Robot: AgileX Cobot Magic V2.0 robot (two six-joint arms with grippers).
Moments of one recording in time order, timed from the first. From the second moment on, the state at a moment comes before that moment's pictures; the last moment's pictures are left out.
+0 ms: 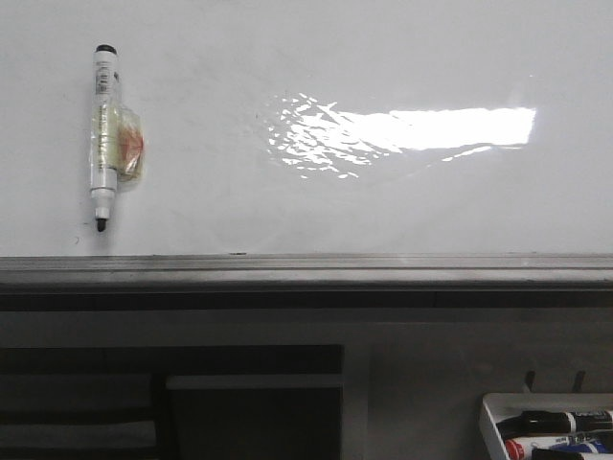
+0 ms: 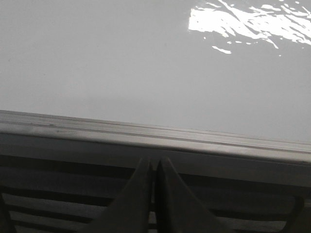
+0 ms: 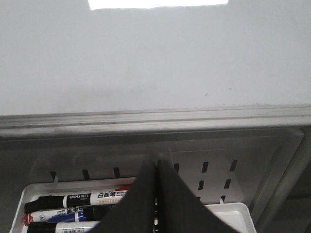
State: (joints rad) left arm -0.01 -0.01 0.00 0.07 0.34 -0.20; right arm -0.12 -0.01 0.01 -0.04 0.35 -0.01
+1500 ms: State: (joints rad) left arm -0.01 -0.01 0.00 0.07 0.18 -0.20; right arm -0.12 -0.01 0.02 -0.04 0.27 -0.01
